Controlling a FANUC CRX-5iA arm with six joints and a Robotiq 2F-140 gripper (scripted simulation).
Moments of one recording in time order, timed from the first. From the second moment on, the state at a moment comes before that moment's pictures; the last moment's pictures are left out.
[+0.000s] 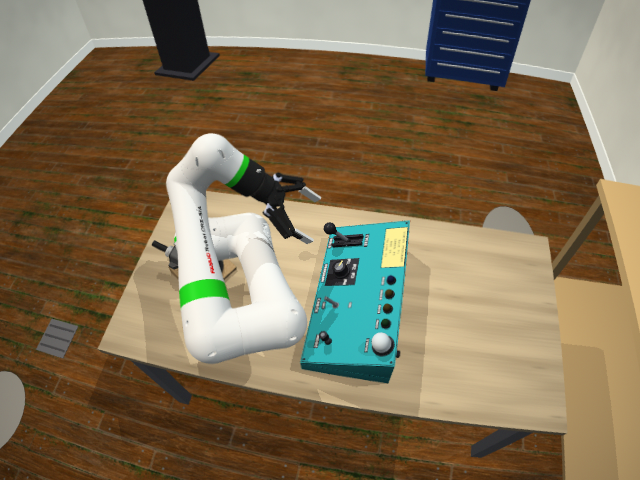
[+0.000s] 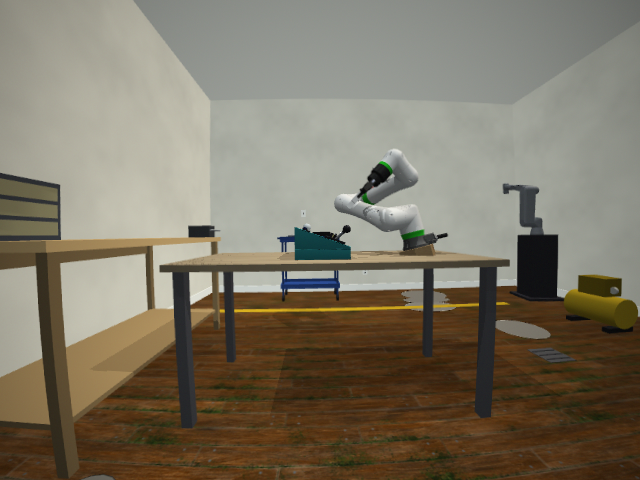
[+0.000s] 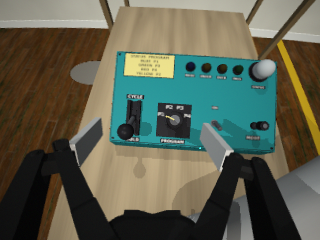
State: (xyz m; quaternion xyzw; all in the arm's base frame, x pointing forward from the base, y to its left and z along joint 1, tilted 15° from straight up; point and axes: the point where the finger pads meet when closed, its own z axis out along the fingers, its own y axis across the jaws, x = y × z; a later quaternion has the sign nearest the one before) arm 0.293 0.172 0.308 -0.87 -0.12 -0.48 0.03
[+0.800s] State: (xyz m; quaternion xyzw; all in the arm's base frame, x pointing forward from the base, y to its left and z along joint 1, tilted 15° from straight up) arm 0.305 0.174 0.336 -0.86 -0.13 -0.49 0.02
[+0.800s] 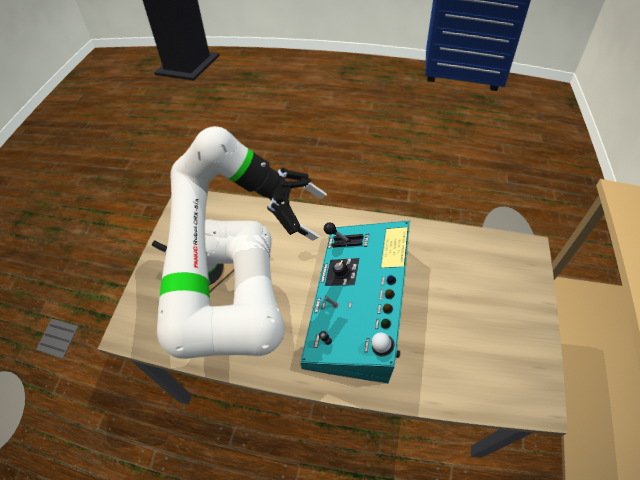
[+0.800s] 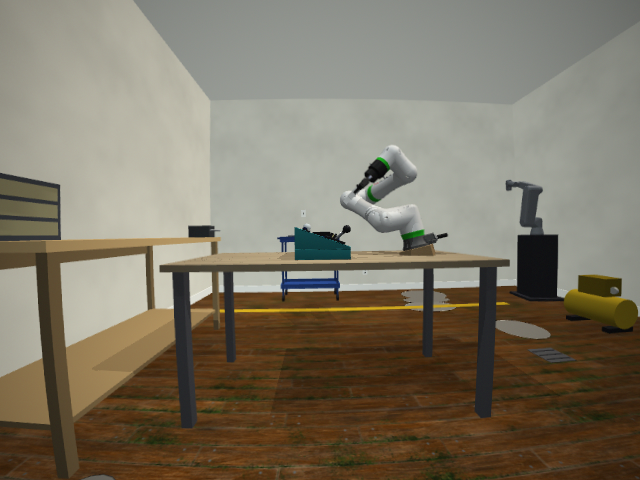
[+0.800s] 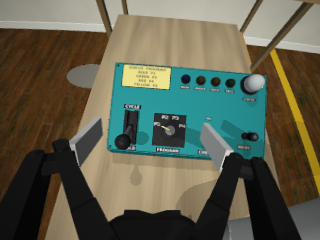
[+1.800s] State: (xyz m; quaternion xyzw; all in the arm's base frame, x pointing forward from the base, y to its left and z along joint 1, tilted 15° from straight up) arm 0.327 0.176 0.382 -0.86 -0.13 -0.50 0.00
